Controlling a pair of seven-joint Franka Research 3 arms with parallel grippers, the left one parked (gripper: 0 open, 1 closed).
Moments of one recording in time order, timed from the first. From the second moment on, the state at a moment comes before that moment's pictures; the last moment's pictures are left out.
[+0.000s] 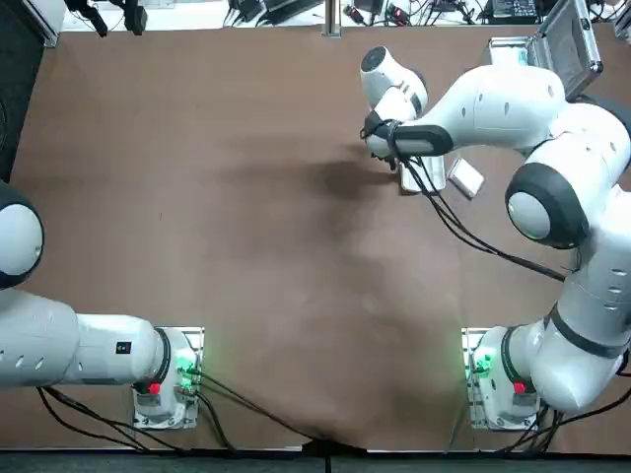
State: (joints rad) arm 0.64 0.57 -0.01 -1.76 -0.25 1.99 0.90
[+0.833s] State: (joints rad) arm 0.63 0.56 -0.03 -1.74 -0.25 1.99 0.97
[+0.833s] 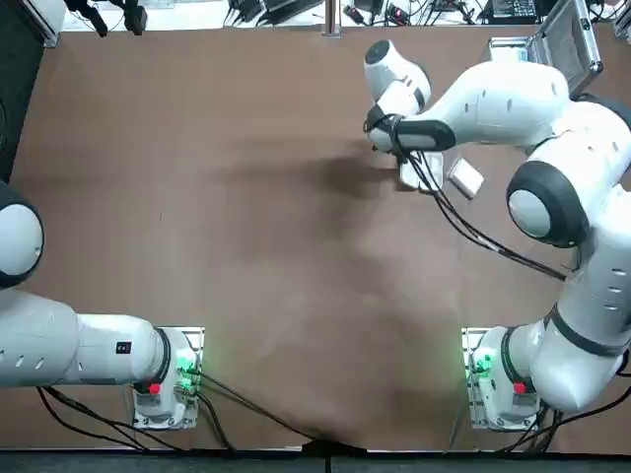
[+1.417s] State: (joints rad) arm 0.48 0.38 -0.04 -1.64 -0.27 1.78 0.88
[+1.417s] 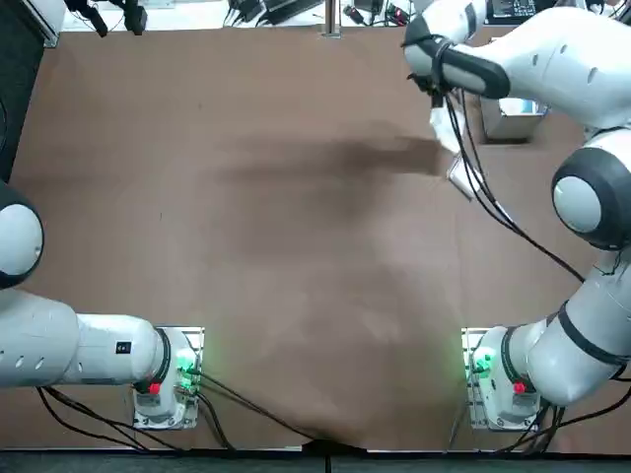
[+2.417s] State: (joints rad) arm 0.41 0.46 -0.16 -1.57 -0.83 1.63 0.53
